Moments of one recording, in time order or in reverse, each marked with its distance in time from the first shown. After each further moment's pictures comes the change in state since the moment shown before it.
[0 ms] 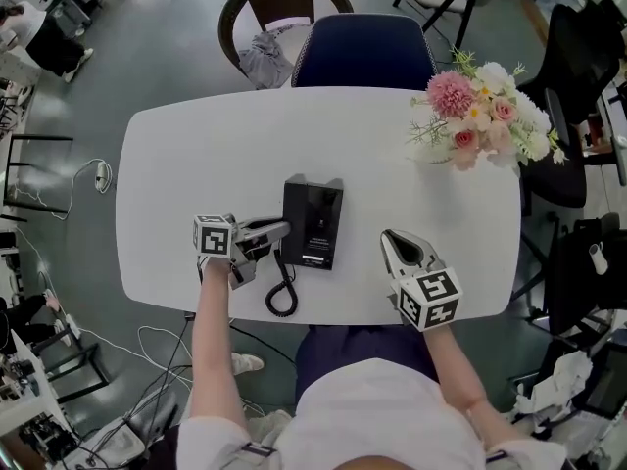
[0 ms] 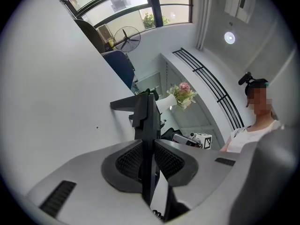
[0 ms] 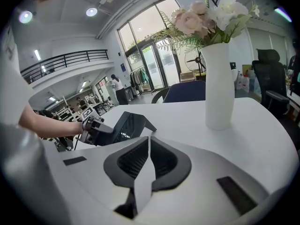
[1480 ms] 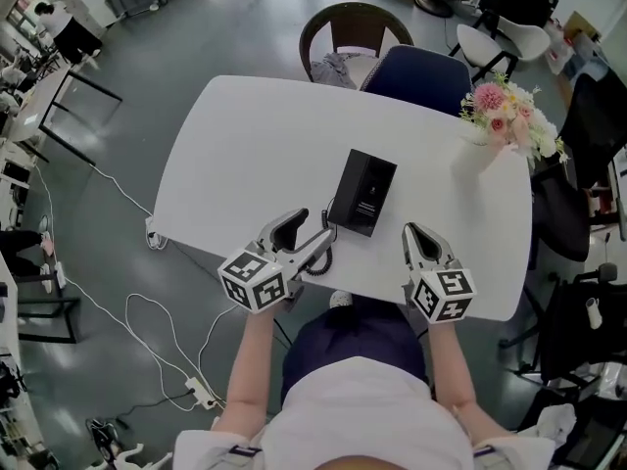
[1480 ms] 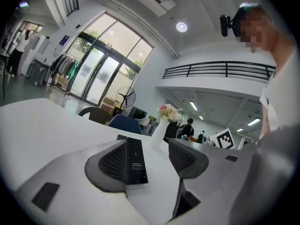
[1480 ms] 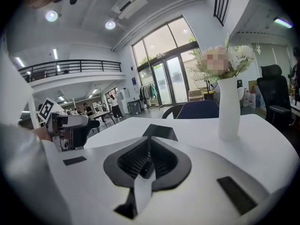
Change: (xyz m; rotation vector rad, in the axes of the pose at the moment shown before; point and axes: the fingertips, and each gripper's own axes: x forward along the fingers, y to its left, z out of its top) left arm -0.074 -0.168 -0.043 0.511 -0.514 0.490; right arm -0.046 0.076 0.006 -0.091 -0.210 0.059
